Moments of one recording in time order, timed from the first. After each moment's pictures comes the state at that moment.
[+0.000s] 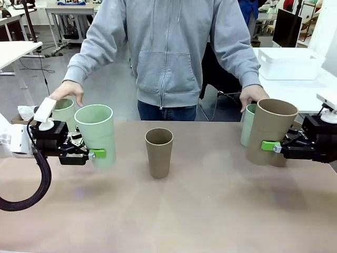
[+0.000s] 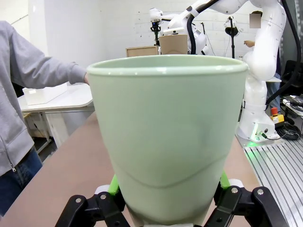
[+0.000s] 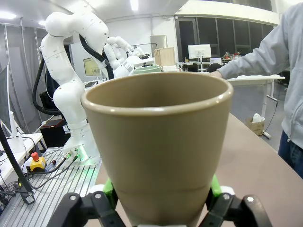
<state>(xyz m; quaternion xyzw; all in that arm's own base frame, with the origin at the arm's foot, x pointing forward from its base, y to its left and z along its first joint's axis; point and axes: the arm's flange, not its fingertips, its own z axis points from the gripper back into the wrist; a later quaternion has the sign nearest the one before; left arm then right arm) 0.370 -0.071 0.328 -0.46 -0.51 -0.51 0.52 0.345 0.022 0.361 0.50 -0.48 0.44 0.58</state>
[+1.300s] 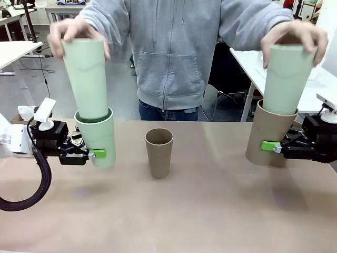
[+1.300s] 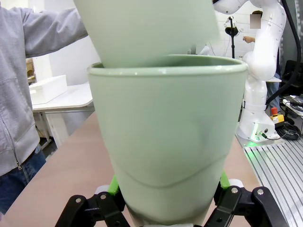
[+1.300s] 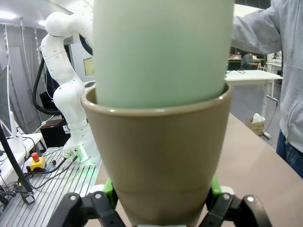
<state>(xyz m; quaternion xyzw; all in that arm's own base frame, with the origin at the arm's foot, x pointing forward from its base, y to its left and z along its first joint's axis) 0.370 -0.071 0.328 -0.46 -0.51 -0.51 0.52 0.345 0.022 0.361 0.50 -0.48 0.44 0.58</state>
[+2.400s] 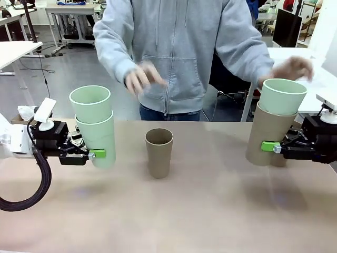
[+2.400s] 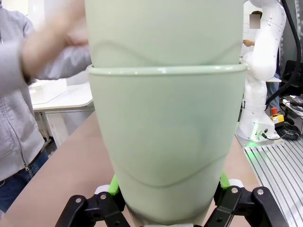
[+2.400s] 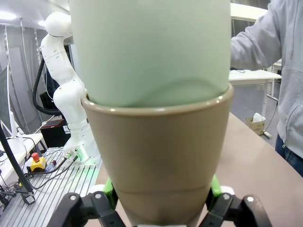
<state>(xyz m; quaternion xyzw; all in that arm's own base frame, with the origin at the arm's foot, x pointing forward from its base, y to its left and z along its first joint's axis) 0.369 -0.072 0.327 -0.46 -0.51 -0.51 0.52 0.345 0.022 0.359 0.50 -0.48 0.44 0.58</state>
